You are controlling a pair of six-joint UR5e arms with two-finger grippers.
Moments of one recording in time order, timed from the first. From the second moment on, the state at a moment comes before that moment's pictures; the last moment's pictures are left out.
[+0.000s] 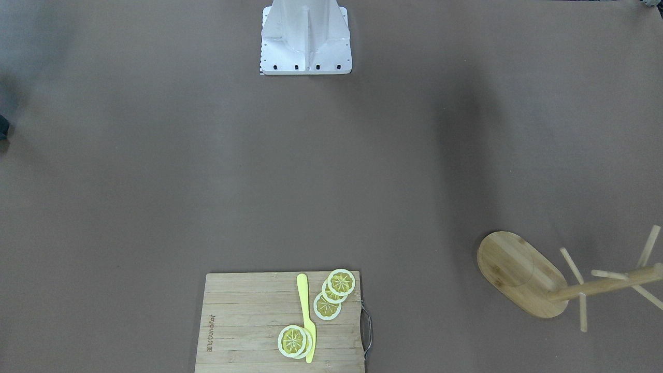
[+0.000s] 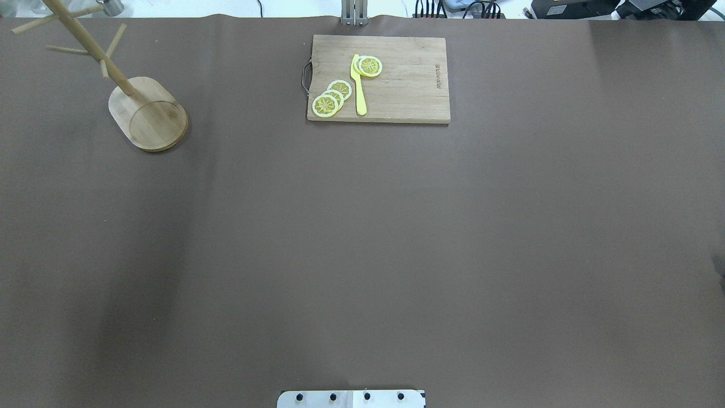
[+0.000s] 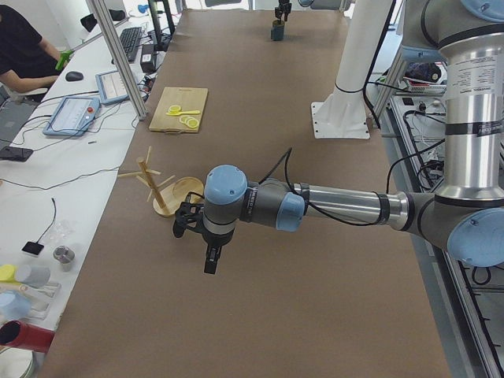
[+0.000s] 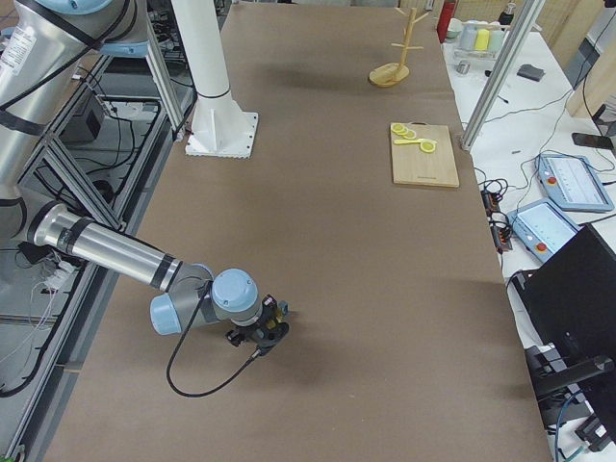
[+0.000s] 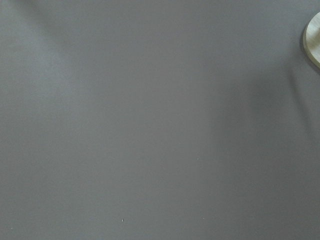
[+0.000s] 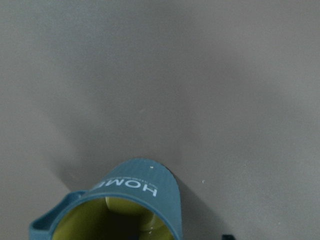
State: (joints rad) left arm -1.61 -1.48 -1.75 -1.71 -2.30 -0.05; right arm 1.37 -2.09 1.63 -0.86 2.43 1.03
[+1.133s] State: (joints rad) left arm -1.61 -1.49 -1.71 -1.71 -2.30 -0.05; right arm 1.62 -1.81 1.66 -0.88 2.51 0.96
